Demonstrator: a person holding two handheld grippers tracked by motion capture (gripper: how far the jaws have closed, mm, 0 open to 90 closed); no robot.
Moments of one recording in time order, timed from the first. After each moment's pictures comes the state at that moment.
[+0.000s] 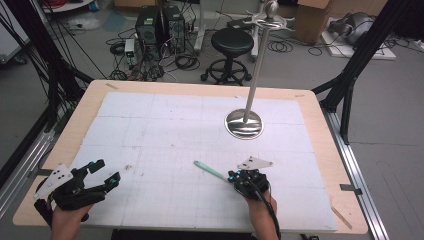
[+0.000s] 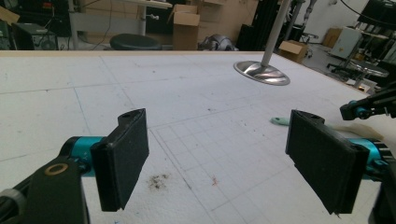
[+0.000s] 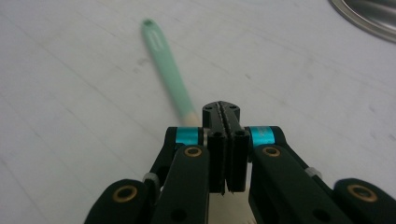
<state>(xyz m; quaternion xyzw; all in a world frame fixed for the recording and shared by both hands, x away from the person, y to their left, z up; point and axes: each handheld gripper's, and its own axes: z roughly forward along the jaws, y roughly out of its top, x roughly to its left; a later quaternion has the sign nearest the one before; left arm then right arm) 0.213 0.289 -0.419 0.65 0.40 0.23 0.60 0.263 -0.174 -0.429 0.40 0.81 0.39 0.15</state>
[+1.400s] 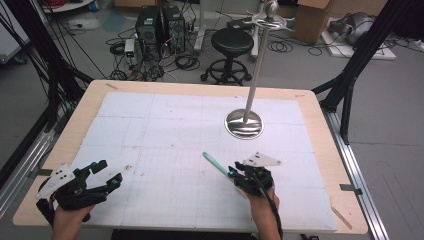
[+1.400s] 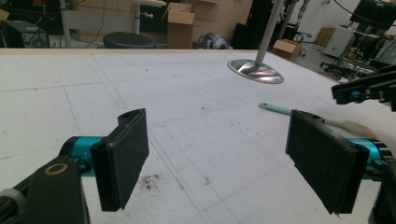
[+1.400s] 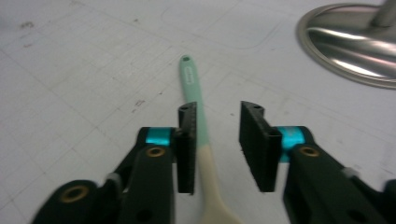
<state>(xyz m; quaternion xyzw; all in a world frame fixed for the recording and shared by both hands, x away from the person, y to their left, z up) 0.213 0.284 -0.420 0.66 0.40 0.21 0.61 0.257 -0.195 -0.415 0.42 0.78 0.43 0.20</state>
